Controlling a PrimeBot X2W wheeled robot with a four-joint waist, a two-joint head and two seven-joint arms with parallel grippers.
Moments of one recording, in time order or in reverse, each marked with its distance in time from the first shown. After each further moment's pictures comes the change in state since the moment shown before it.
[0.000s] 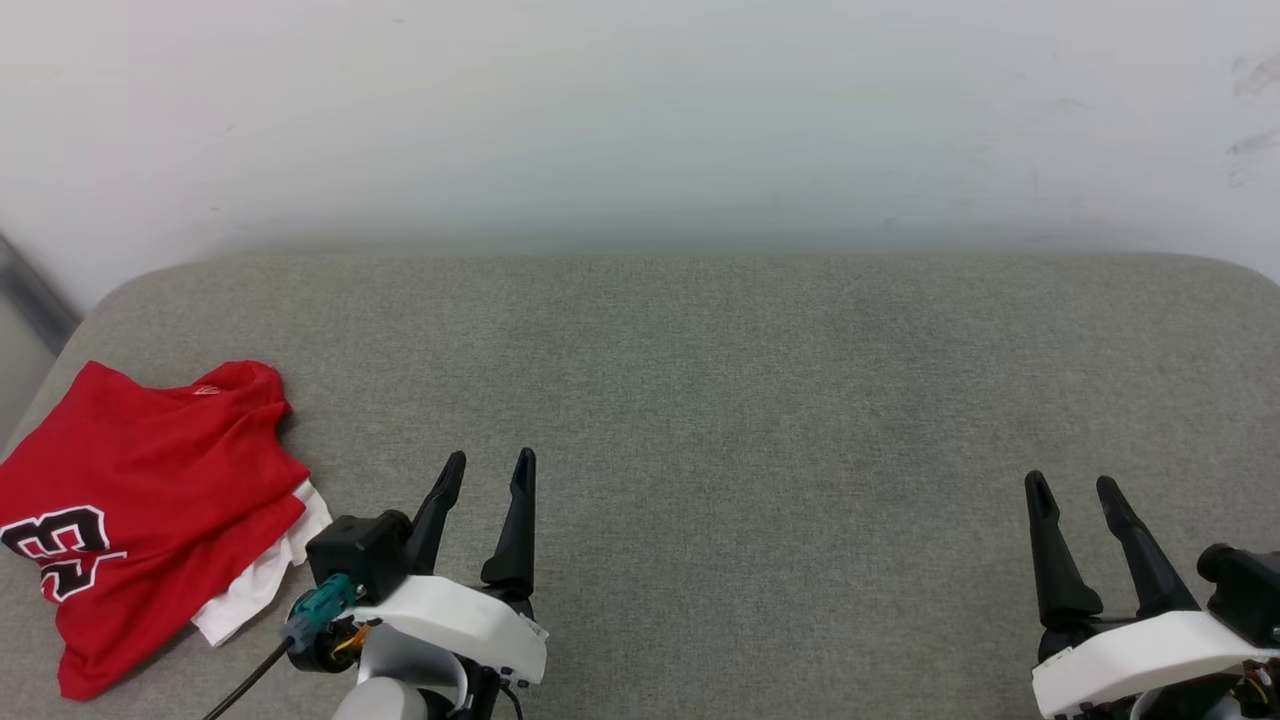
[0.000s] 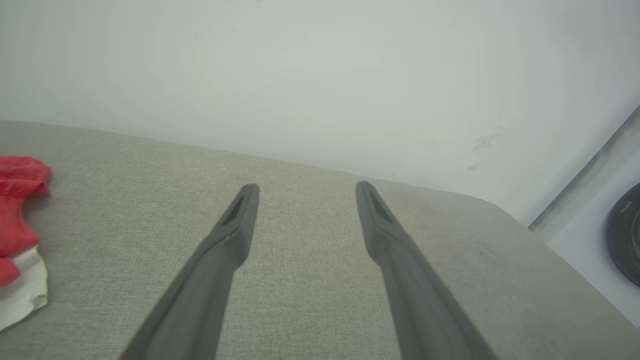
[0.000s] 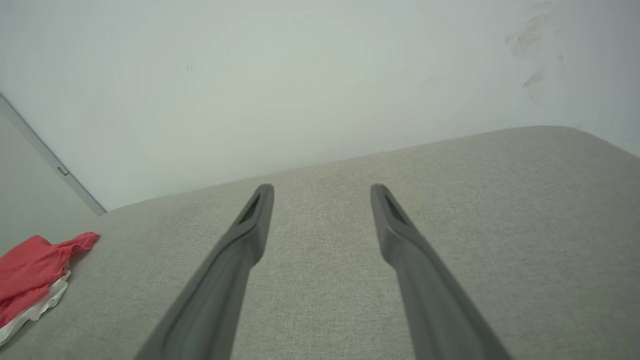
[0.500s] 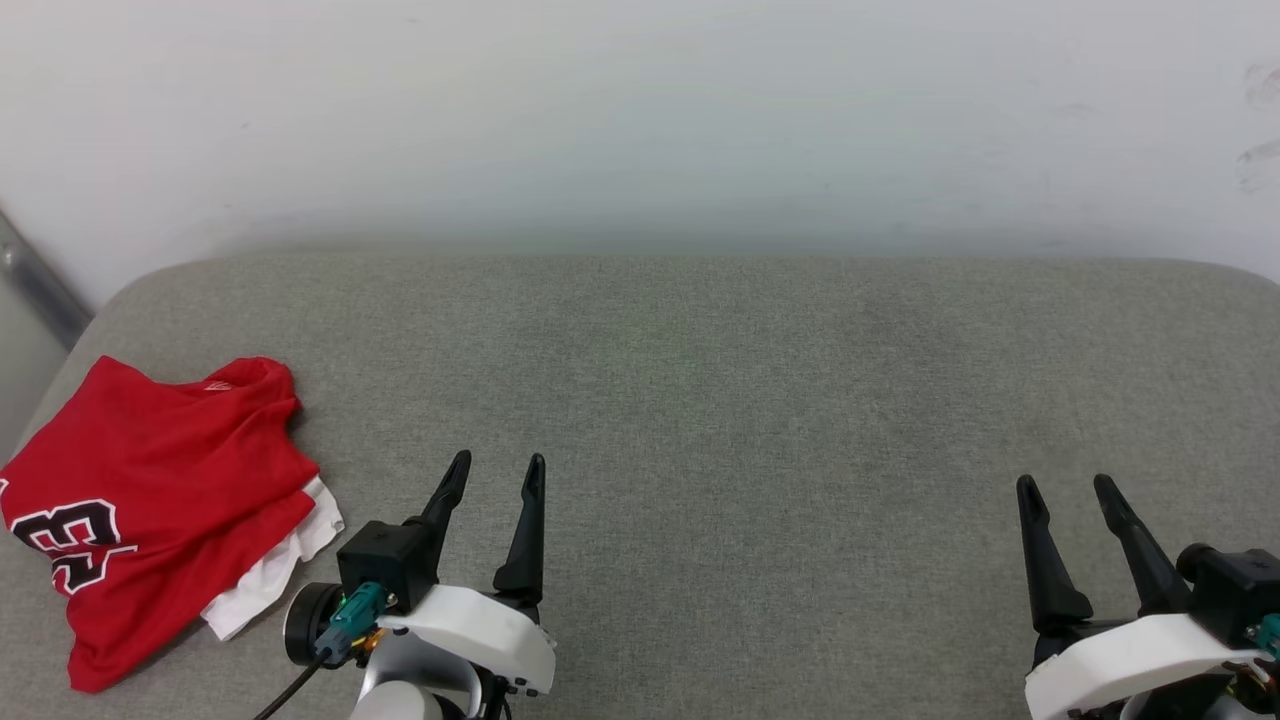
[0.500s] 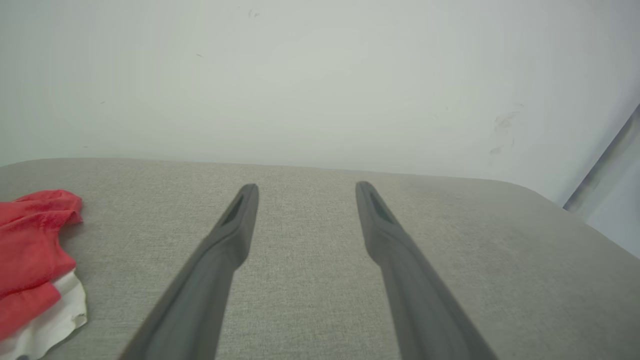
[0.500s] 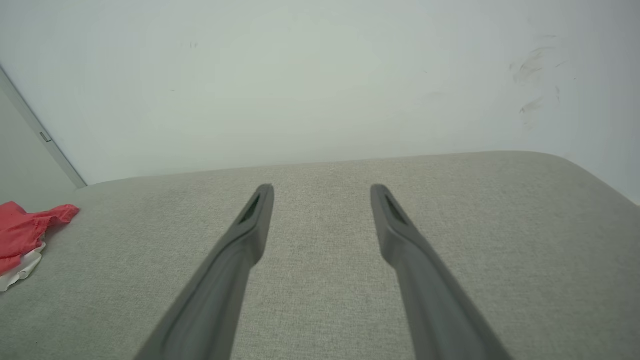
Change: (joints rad) left arm -0.001 0.006 -0.024 0.011 0.128 0.026 -0.034; right arm 0.005 0.000 0.007 -0.015 -0.128 0.000 -0.002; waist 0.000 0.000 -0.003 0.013
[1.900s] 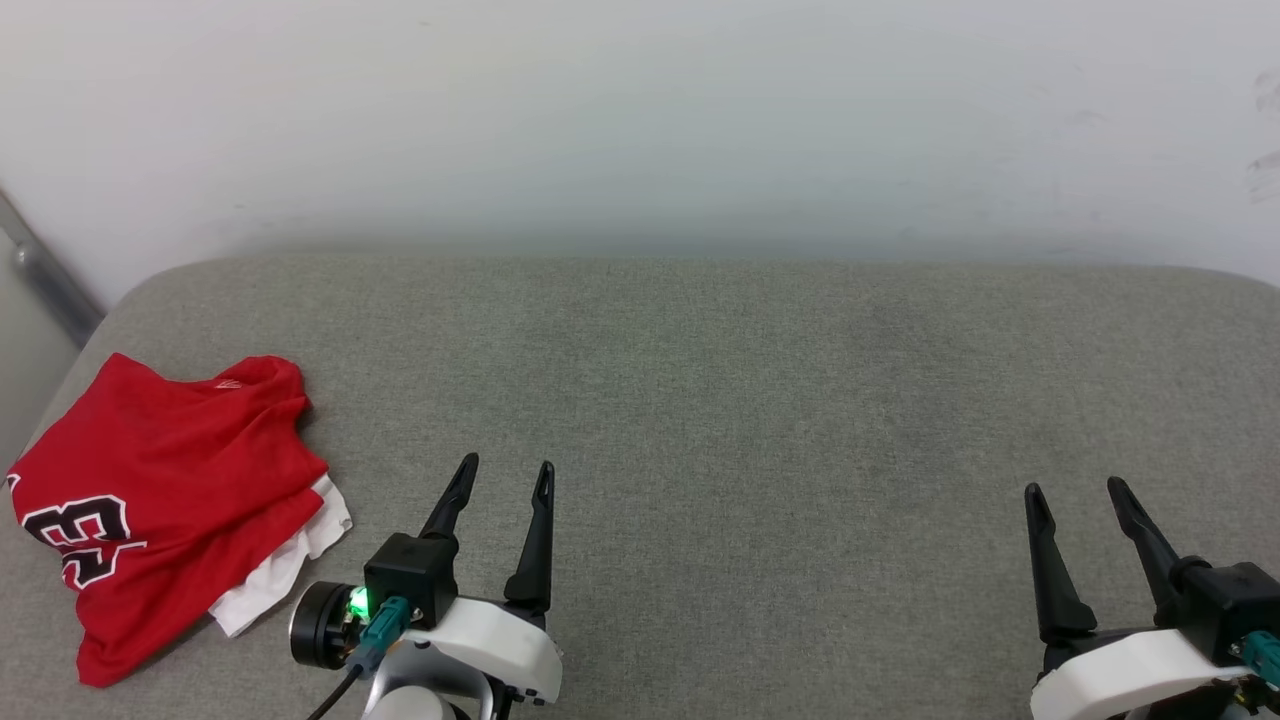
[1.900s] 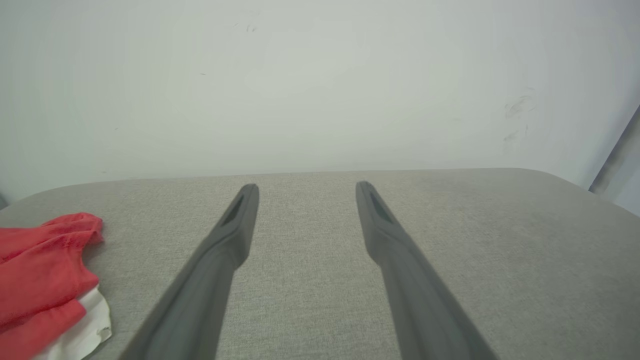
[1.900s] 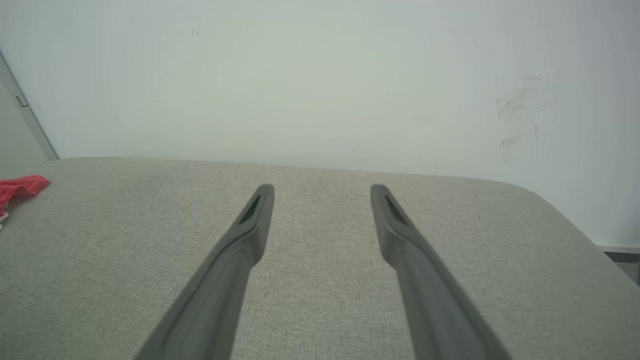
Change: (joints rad) left arm -0.006 -0.016 -0.005 0.047 0.118 0.016 -0.064; right arm 0.019 0.000 -0.015 -0.008 -0.151 0.000 -0.051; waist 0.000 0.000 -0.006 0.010
